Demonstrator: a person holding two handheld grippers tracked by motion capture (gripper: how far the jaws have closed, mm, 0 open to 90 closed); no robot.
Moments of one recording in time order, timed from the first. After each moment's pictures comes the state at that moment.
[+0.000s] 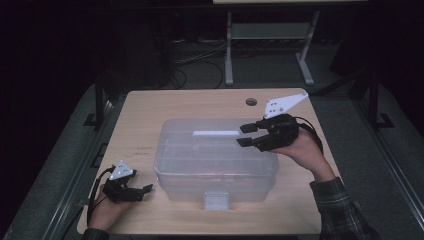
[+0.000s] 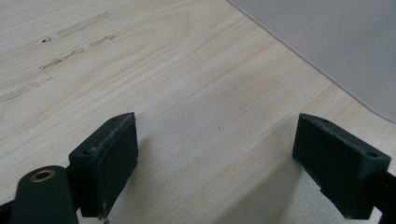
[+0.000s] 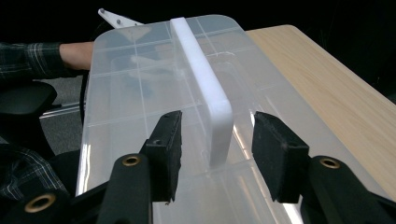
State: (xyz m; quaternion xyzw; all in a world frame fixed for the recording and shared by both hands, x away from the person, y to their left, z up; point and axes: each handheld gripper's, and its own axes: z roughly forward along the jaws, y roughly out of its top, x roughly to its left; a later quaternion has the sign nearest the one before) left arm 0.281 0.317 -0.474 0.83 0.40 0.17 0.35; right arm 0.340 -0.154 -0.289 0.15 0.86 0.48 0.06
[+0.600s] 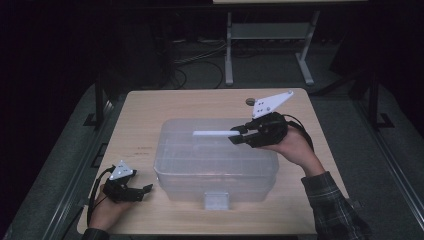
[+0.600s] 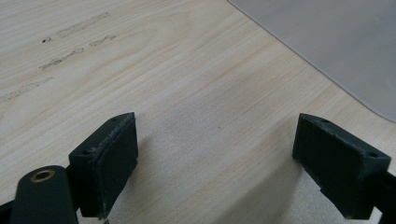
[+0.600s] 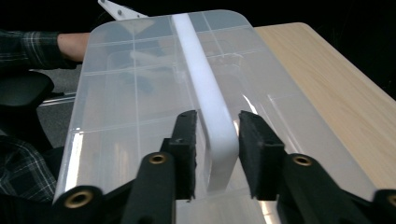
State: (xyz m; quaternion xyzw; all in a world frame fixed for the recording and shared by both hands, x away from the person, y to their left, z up) left arm 0.281 0.317 -0.474 0.83 0.40 0.17 0.35; right arm 0.351 -0.134 -0.294 0.12 0.87 0.47 0.06
